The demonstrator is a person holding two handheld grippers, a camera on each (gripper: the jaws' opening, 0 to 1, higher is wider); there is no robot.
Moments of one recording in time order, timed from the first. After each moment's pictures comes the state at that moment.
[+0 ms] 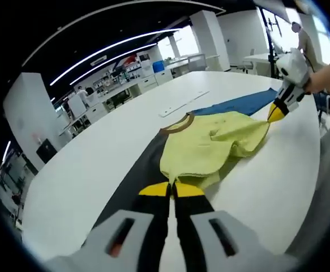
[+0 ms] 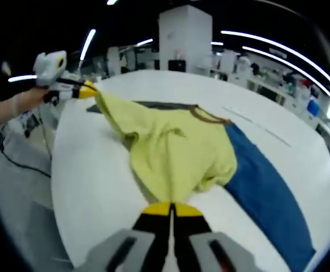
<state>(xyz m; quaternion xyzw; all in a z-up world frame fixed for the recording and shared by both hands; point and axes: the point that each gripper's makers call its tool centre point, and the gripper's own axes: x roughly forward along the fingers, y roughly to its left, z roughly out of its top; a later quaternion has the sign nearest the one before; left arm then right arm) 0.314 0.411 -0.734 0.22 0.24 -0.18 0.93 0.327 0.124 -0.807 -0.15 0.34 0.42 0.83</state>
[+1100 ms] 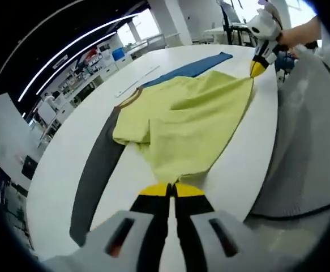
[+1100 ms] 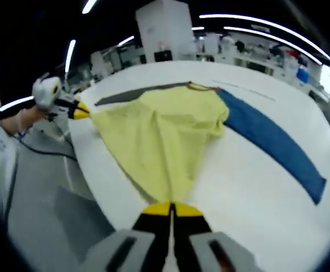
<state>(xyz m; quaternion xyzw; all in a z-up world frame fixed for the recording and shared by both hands) 0.207 0.378 -0.794 0.29 0.33 -0.29 0.85 0.225 0.064 -0.820 -0.09 0.42 0.38 0.82</state>
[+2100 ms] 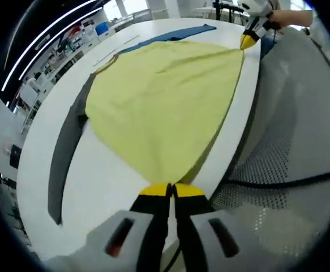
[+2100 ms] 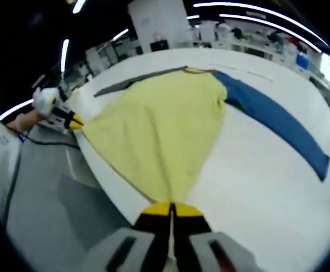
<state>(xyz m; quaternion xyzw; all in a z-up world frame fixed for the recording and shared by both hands) 0.154 0.394 -0.840 0.29 0.43 -0.31 0.80 0.204 0.049 -0.836 -0.08 0.46 0.37 0.80</state>
